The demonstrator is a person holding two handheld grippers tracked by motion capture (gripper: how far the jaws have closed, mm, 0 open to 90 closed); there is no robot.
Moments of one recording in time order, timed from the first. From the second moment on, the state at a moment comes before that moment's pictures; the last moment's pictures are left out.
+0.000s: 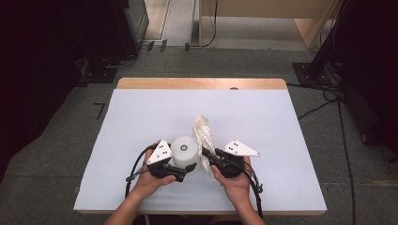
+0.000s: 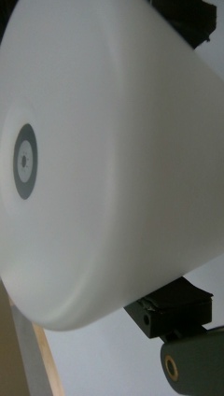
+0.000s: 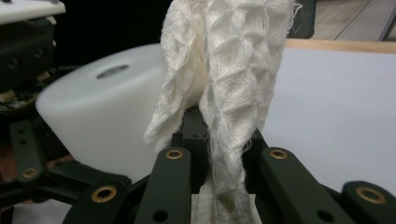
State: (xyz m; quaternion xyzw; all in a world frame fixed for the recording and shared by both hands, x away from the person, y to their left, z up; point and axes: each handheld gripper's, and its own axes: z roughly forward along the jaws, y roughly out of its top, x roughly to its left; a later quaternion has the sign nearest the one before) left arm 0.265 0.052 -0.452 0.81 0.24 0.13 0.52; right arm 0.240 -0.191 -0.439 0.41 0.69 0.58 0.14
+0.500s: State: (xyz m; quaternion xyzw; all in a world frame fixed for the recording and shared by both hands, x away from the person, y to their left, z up) left arm 0.270 0.057 -0.471 0.81 0.27 0.20 0.47; right arm 0.242 -0.205 -0.441 0.43 0.68 0.57 0.16
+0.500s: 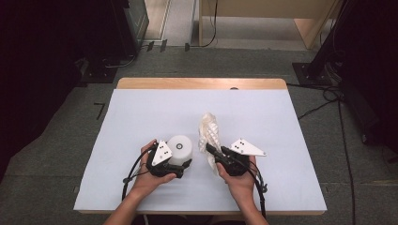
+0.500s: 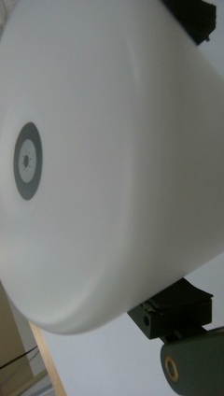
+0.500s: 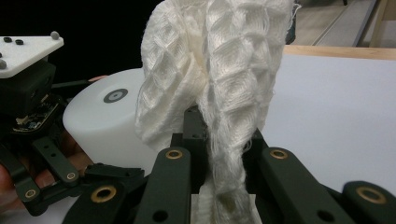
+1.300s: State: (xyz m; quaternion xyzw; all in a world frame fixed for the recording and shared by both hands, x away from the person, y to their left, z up) left arm 0.254 0.043 -0.471 0.77 0.38 0.25 0.45; right arm 0.248 -0.208 -0.447 0.44 0.68 0.57 0.16
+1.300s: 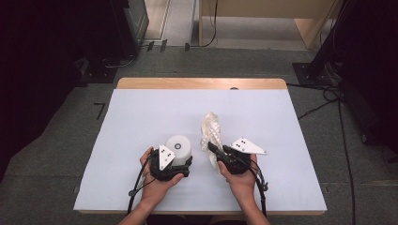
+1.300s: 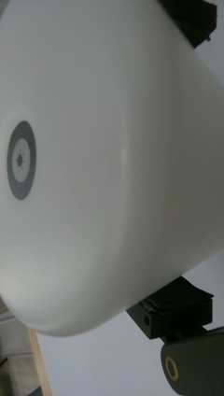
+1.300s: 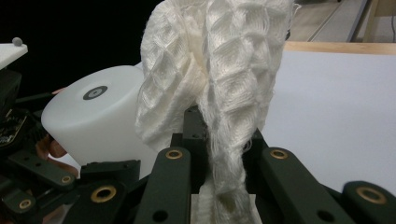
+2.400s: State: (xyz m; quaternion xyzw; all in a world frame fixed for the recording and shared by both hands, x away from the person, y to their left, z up) left arm 0.259 0.055 -0.449 0.81 0.26 0.11 0.52; right arm 0.233 -0.185 -0.426 0.39 0.69 0.60 0.14
